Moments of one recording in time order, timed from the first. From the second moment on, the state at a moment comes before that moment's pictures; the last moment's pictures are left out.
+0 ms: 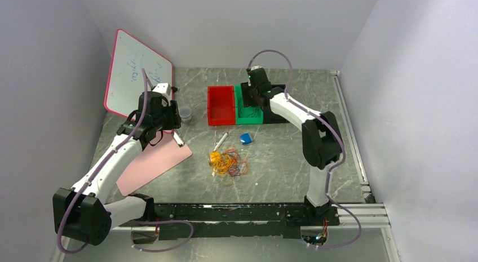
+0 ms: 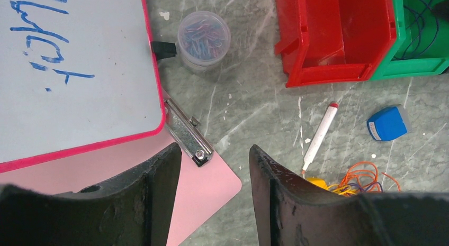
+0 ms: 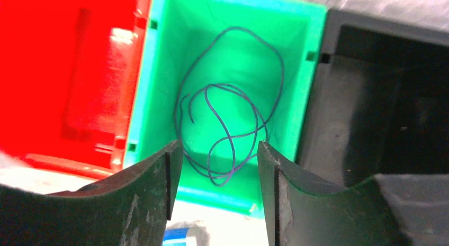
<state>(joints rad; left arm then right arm) -0.27 1.14 0.89 -0.39 -0.07 -0.27 0.49 1.98 1.51 -0.31 0.14 0.16</state>
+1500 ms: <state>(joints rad) -0.74 1.26 0.73 -0.32 -0.09 -0.55 0.62 1.32 0.70 -0.16 -0.16 0.53</state>
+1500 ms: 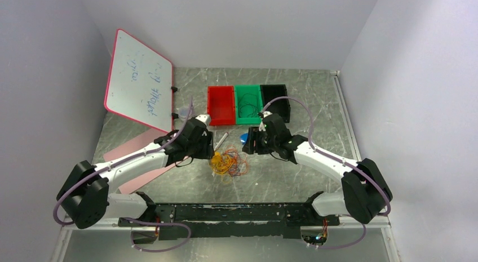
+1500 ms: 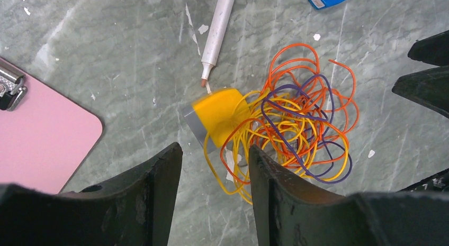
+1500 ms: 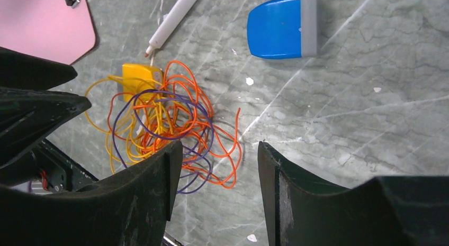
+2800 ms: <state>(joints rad) -0.74 1.51 0.85 -0.15 -0.04 -0.40 0.63 1.29 0.67 -0.10 -0.16 0.52</state>
